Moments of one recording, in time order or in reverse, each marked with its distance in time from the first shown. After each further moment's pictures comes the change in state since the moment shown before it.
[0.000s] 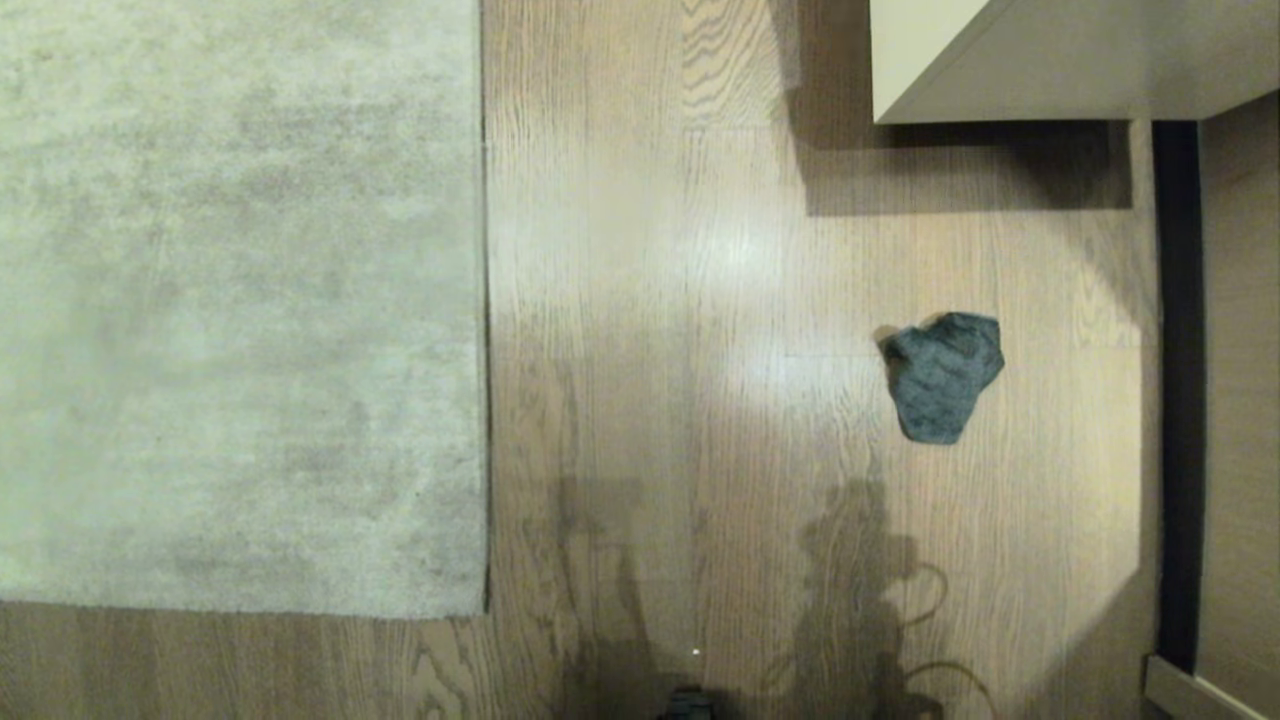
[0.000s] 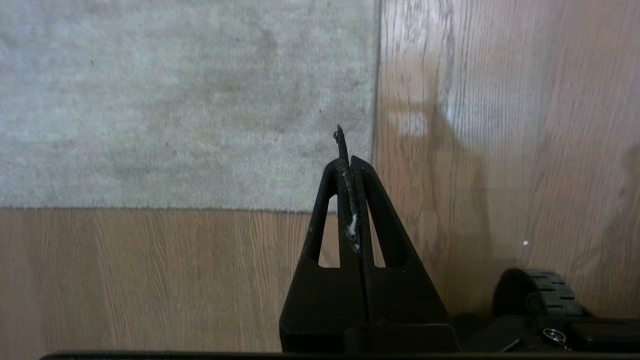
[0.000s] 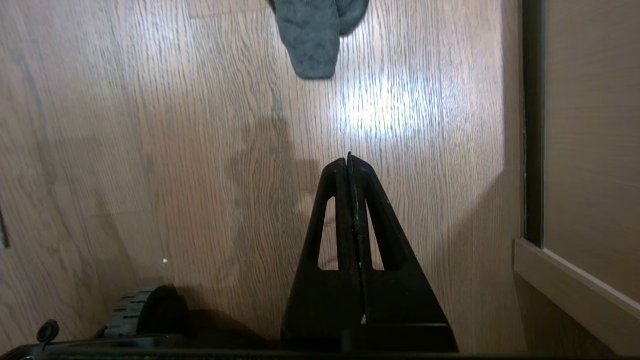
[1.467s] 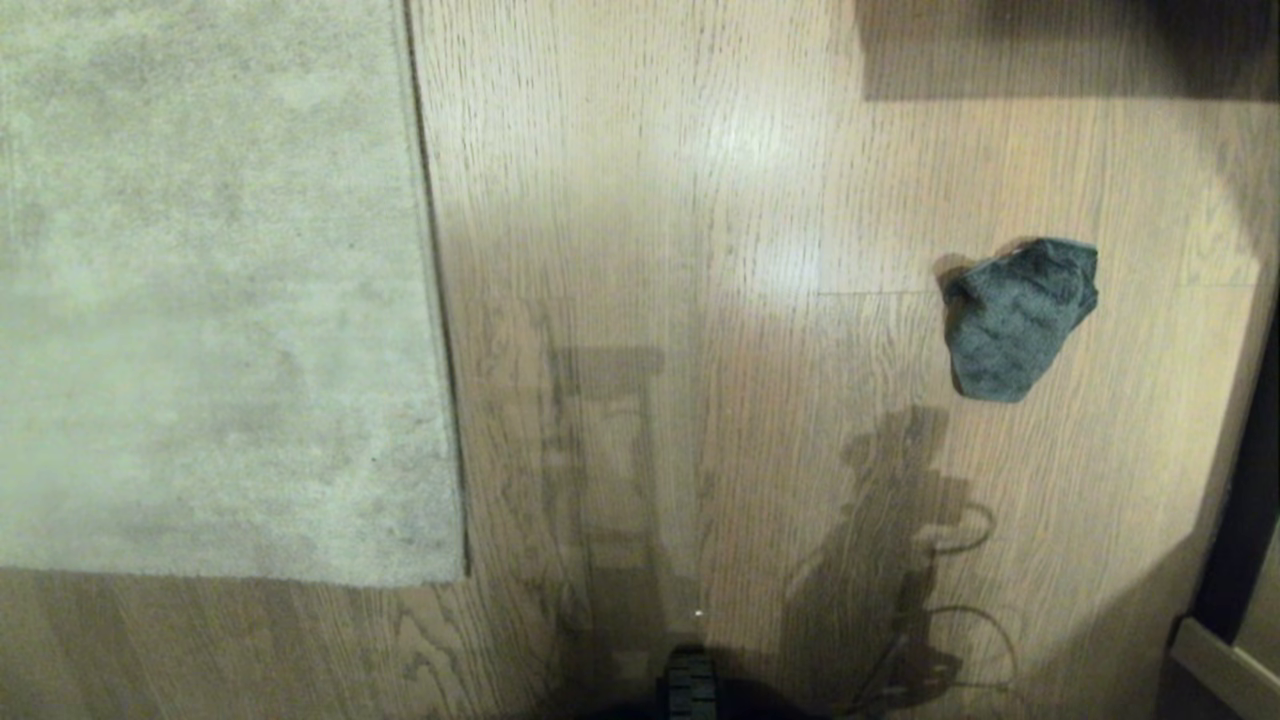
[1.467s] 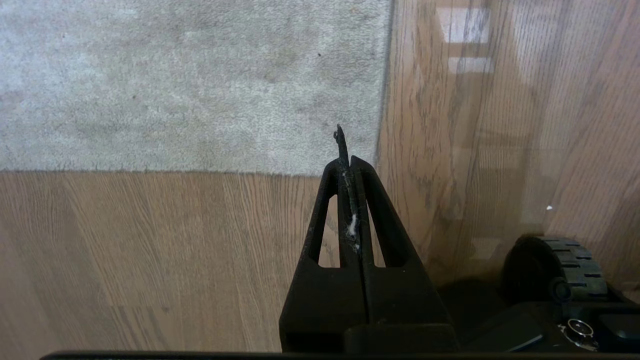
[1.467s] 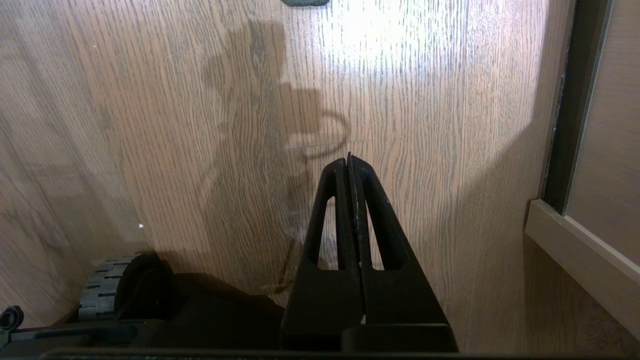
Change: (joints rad) left arm 0.000 0.000 0.000 0.000 0.000 -0.001; right arm 0.000 0.000 0.000 0.000 0.000 0.000
